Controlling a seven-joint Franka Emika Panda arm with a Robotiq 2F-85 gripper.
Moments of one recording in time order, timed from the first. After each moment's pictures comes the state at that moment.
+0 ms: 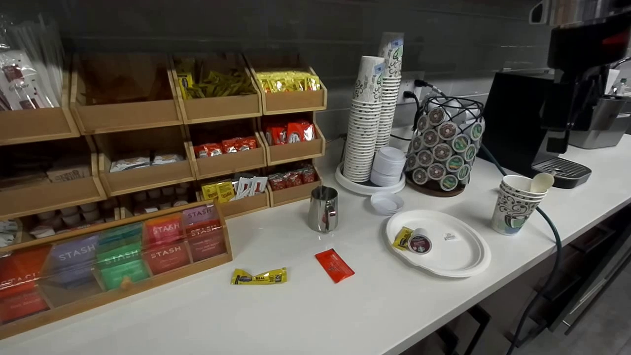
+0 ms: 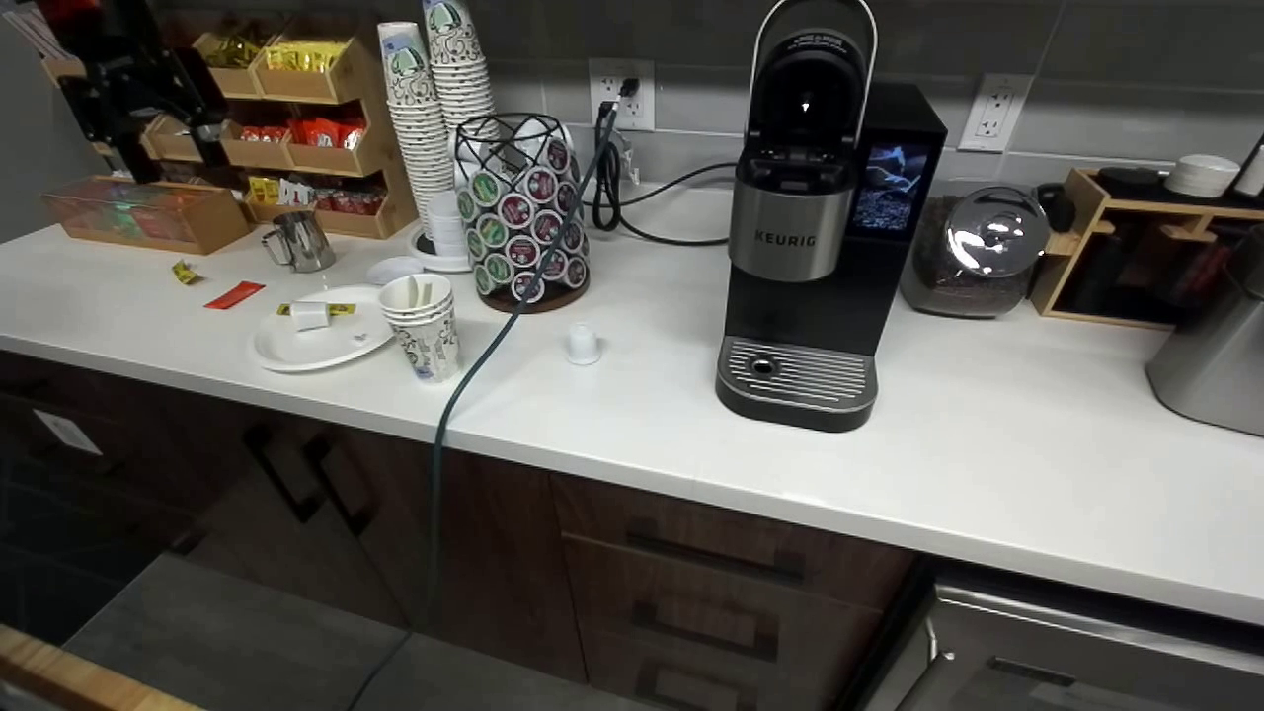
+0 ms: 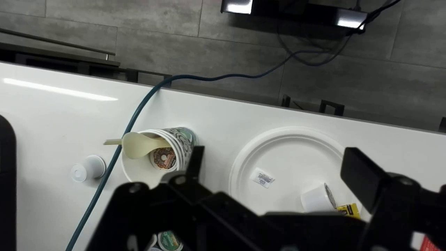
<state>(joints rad) 0.03 -0.23 0.14 -2.24 -0.20 1.84 0.07</state>
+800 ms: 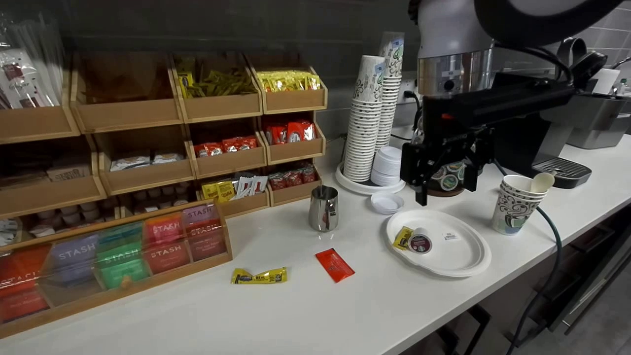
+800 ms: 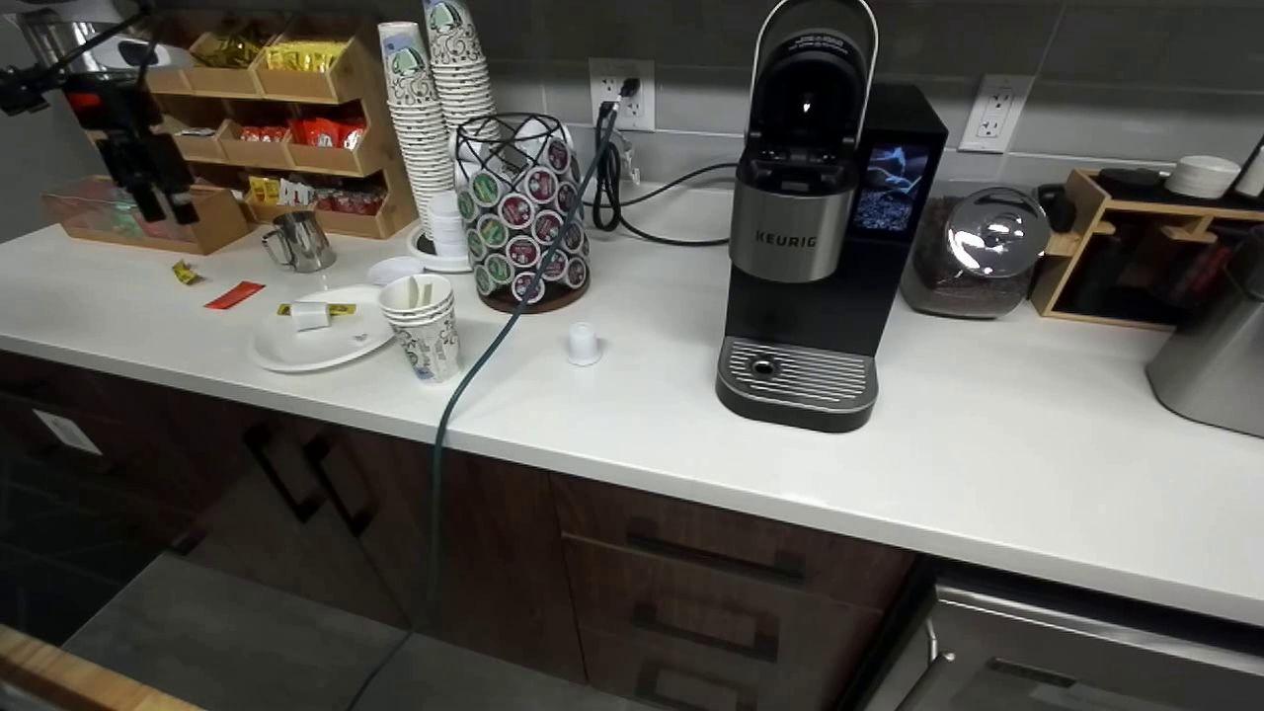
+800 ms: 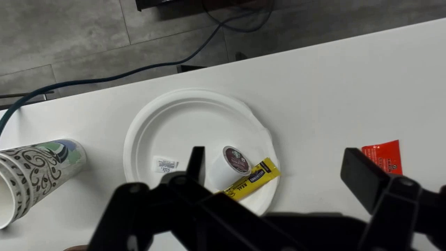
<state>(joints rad) 0.15 0.14 0.26 -2.04 -0.13 2.01 0.64</state>
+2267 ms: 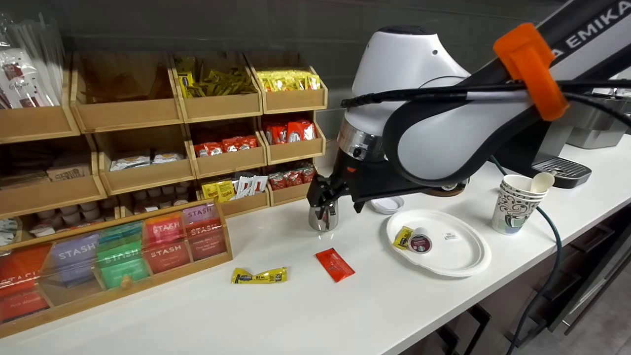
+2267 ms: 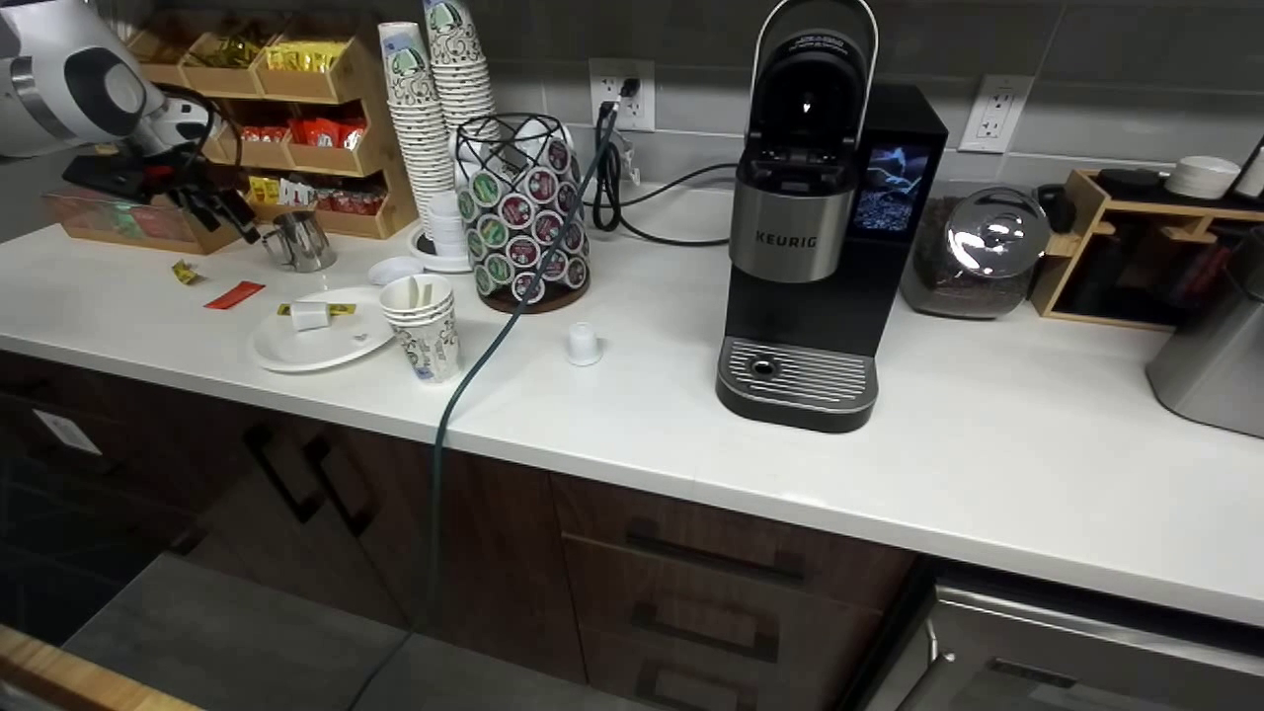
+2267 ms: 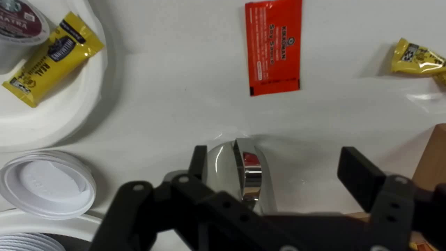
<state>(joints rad) 0.44 0.51 0.02 -1.88 -0.20 2.66 0.68</state>
